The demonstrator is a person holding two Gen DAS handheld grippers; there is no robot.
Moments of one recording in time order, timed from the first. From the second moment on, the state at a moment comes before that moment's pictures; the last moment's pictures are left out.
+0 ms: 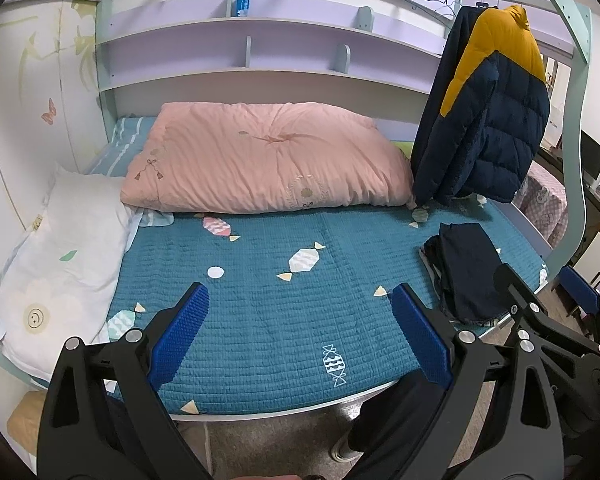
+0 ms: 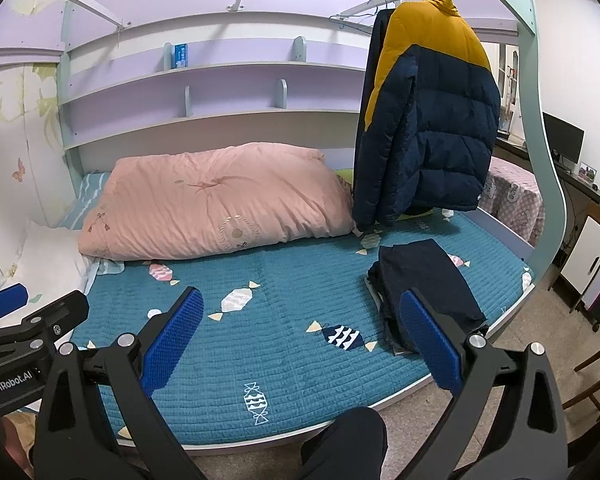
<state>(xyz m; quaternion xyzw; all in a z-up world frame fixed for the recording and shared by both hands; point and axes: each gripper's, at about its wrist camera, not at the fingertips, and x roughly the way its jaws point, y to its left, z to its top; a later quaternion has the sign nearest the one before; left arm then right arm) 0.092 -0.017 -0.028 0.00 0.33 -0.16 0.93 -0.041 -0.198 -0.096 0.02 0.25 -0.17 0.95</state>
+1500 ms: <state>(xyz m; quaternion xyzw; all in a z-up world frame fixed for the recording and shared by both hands) 0.093 -0.018 -0.048 0.00 0.36 -0.15 0.92 -0.035 -0.198 -0.104 0.03 0.26 -0.18 0.95</state>
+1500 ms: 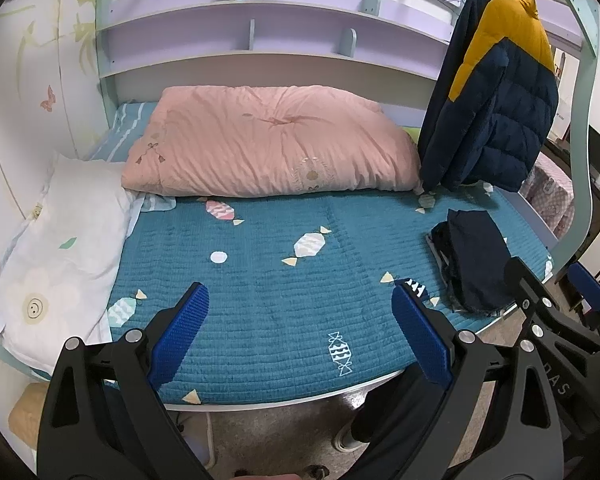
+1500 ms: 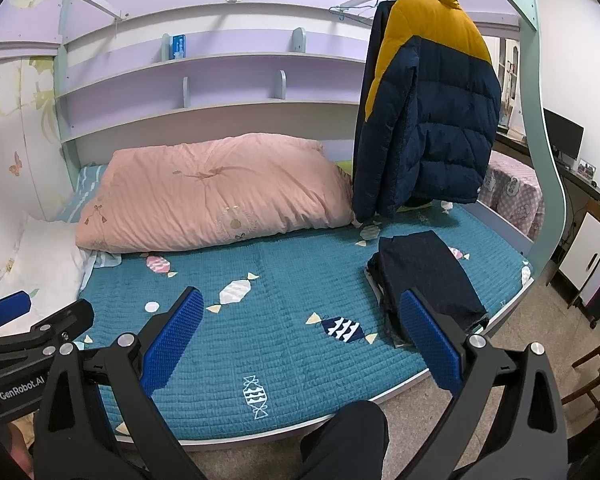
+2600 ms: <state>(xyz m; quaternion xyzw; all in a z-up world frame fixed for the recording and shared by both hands) 0.096 -0.020 -0.044 0.01 0.36 -0.16 0.92 -0.033 -0.200 -0.107 0.03 0.27 -0.18 0.95</state>
